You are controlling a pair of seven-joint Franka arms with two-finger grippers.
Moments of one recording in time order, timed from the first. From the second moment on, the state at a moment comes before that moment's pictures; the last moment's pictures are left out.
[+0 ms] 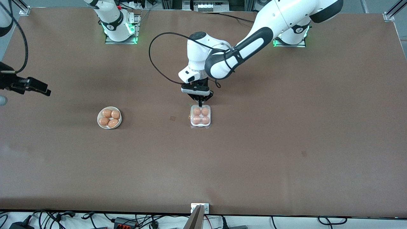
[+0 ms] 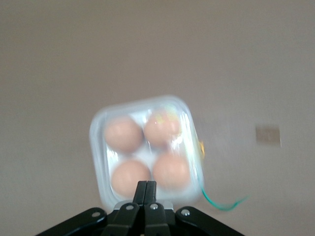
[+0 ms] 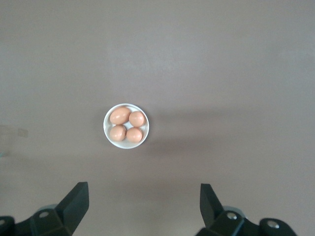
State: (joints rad) left arm -0.27 0.80 -0.76 -1.65 1.22 2.24 -1.47; right arm -0.03 0.07 -0.05 -1.63 0.01 1.67 -0.01
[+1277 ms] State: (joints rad) left arm -0.09 0.74 -0.98 -1.33 0.81 1.45 -0.68; right arm -0.03 0.00 -0.04 -1.70 0.01 1.70 -0.01
